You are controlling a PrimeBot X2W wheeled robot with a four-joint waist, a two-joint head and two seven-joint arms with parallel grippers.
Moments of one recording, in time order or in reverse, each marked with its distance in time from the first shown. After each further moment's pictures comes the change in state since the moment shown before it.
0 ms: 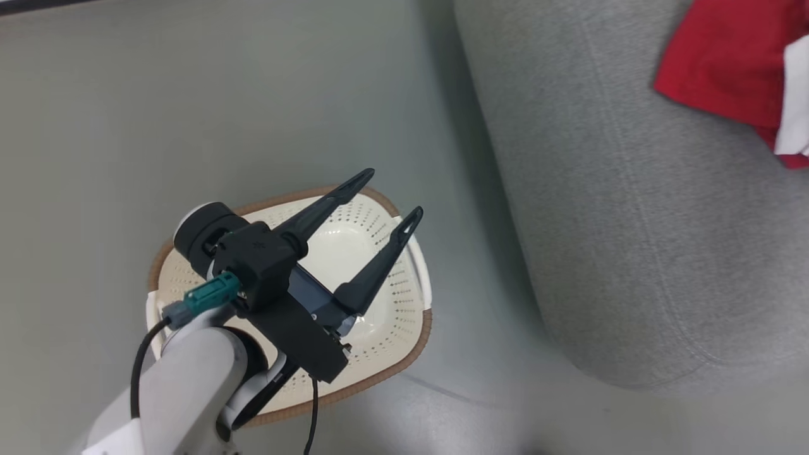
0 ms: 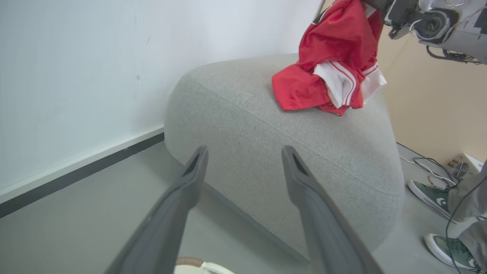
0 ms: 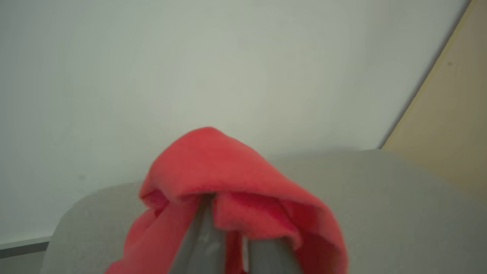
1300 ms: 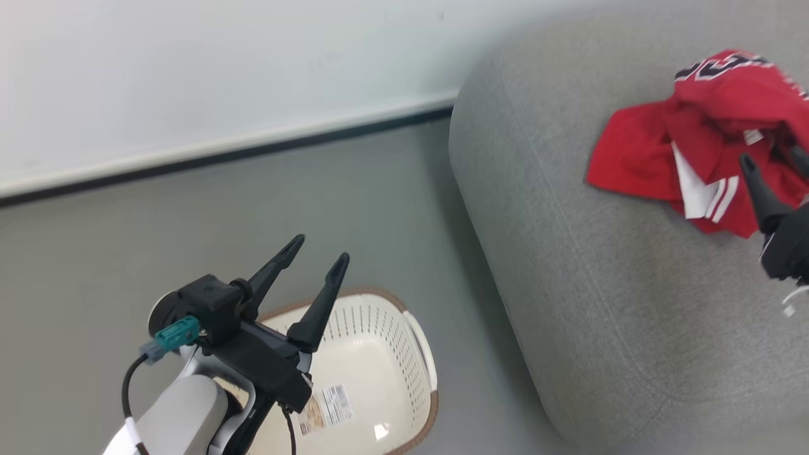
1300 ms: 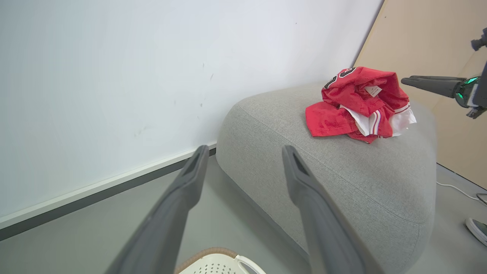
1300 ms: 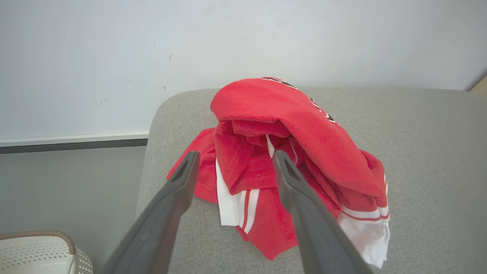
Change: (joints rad) left arm 0.141 -0.037 0.052 0.283 -0.093 0.014 -0.156; right arm 0.202 0.100 0.240 0.160 0.002 0.164 0.169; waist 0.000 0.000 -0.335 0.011
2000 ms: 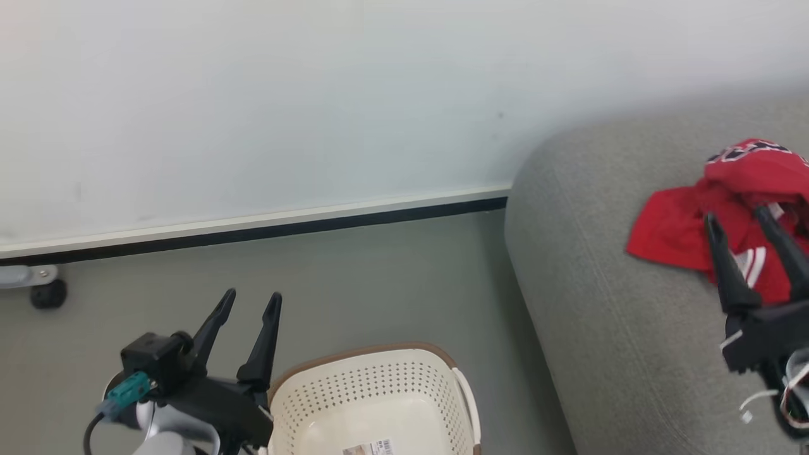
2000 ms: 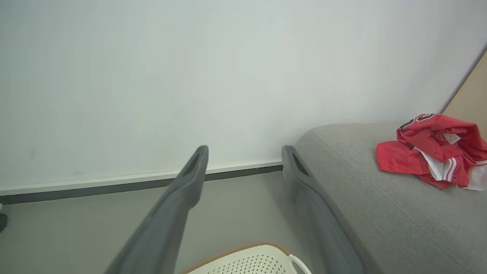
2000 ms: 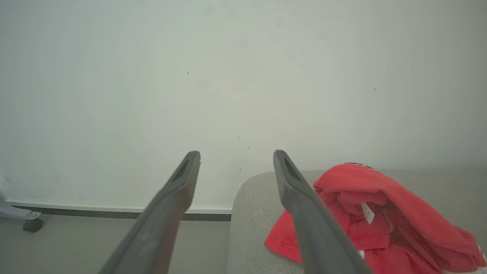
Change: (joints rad) left arm 0.164 -0.003 0.122 0.028 -0.058 0.122 -0.036; right arm 0.370 0.001 -0.063 -0.429 0.036 -0.078 -0.236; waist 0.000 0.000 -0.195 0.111
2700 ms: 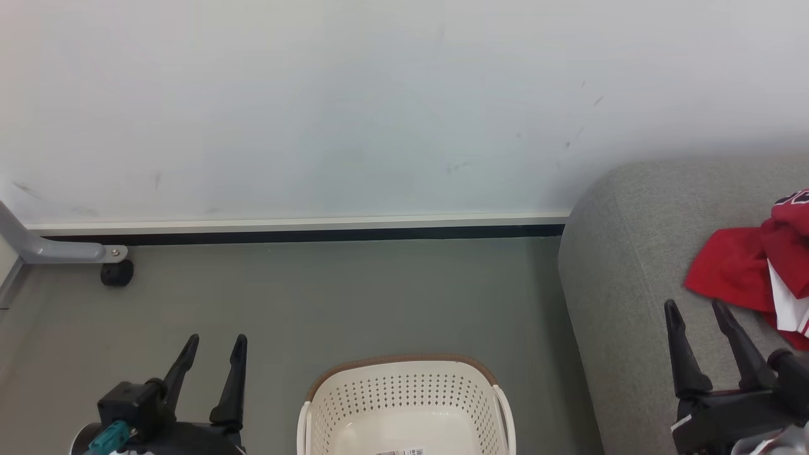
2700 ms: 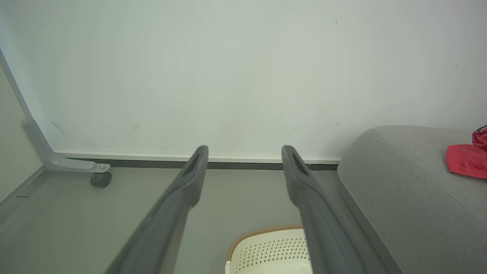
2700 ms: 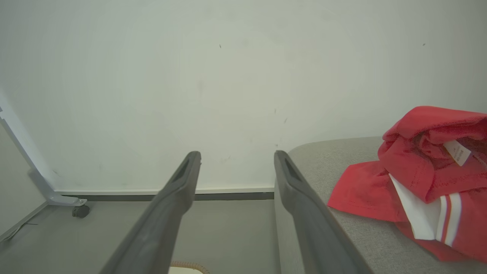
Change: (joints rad) left arm 0.164 0.021 0.091 -0.035 0.062 0.069 -0.010; right arm 0.250 0.147 -0.006 -0.087 -0.040 -0.130 -0.083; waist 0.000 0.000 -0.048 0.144
